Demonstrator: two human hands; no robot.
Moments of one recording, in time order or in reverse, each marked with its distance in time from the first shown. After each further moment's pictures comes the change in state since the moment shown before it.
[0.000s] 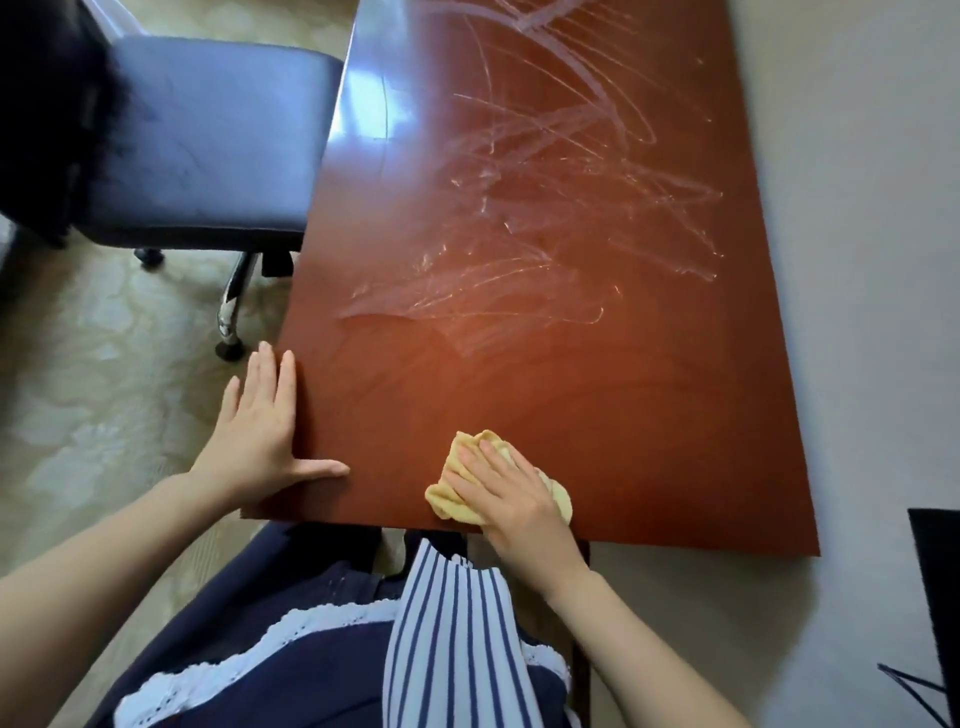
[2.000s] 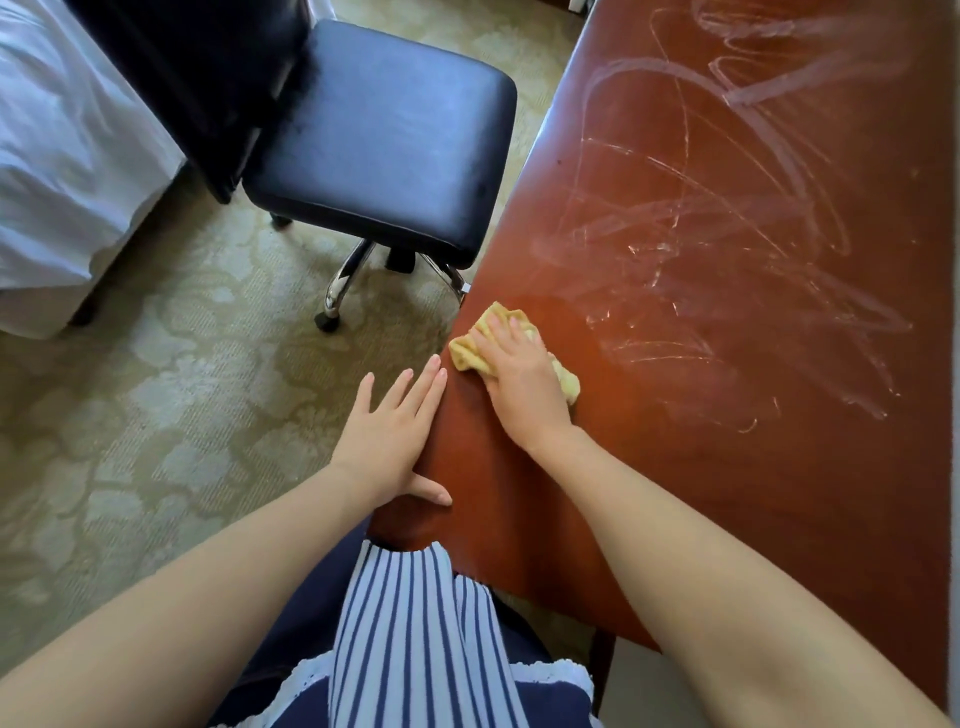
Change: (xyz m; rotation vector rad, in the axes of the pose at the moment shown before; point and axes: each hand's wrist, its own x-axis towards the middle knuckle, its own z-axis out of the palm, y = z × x) left_hand 0.009 -0.025 -0.015 0.212 -0.085 -0.004; right_hand 0.238 -0.040 0.042 -0.079 -0.174 0.022
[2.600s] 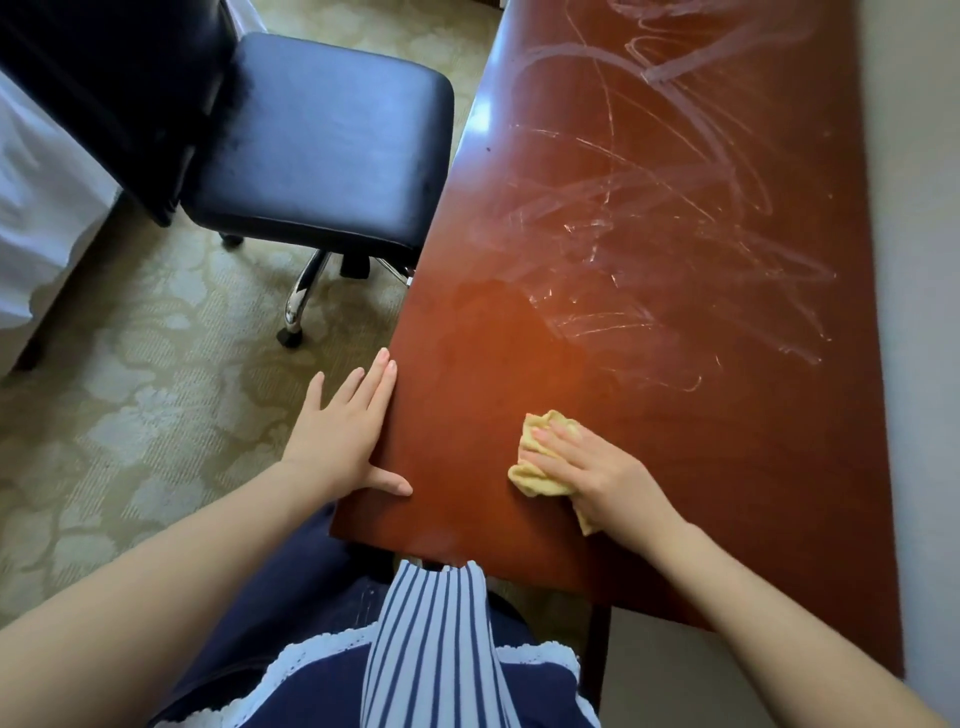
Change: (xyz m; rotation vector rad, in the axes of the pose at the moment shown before) left_hand -0.001 0.002 -0.004 0.002 -0.035 -0.003; right_hand -0.155 0.086 -0.037 -0.158 0.044 -0.344
